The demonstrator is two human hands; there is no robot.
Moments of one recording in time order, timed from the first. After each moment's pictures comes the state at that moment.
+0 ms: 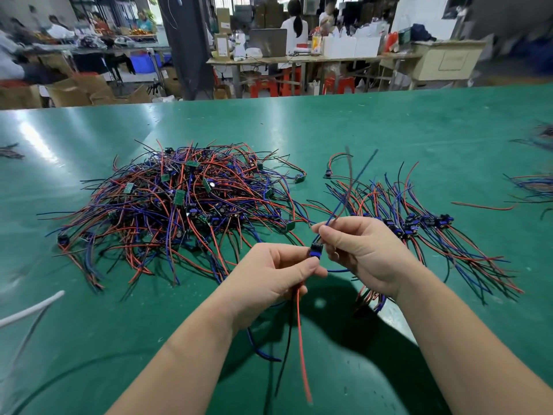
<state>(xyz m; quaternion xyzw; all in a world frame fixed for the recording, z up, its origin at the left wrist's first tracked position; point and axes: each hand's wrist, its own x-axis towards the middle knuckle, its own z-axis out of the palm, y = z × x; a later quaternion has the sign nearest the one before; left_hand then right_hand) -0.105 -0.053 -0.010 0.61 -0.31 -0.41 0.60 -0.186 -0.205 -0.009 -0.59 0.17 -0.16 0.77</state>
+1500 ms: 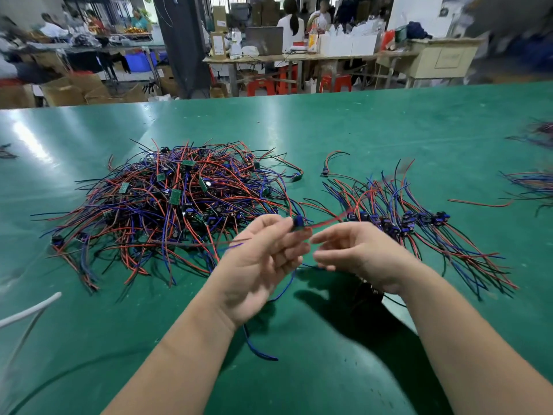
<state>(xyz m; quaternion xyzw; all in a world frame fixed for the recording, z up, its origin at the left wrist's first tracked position) -0.100 -0.056 -0.002 0.43 -0.19 -0.44 0.76 -0.192 -0.215 -0.013 -0.69 0.20 -0.08 0.69</state>
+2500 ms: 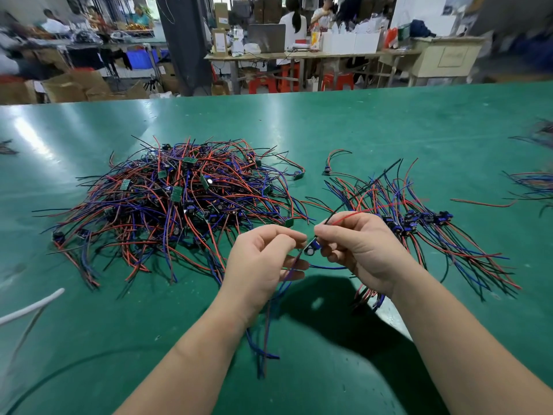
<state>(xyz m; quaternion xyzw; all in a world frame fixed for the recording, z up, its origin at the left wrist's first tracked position) -0.110 -0.060 -0.002 0.64 -0.24 -0.25 0.68 -0.184 -0.202 -0.009 -0.58 0.20 -0.19 0.77</state>
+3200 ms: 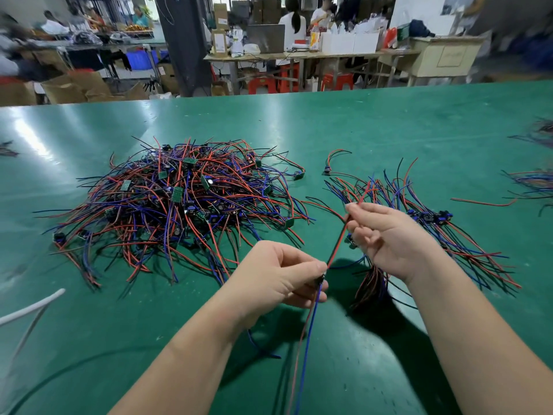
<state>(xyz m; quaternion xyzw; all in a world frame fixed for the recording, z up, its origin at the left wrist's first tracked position) -0.113 -0.057 -0.004 0.63 -0.28 -0.43 0.58 -0.190 -0.232 0.000 -0.44 0.28 -0.22 0.82</state>
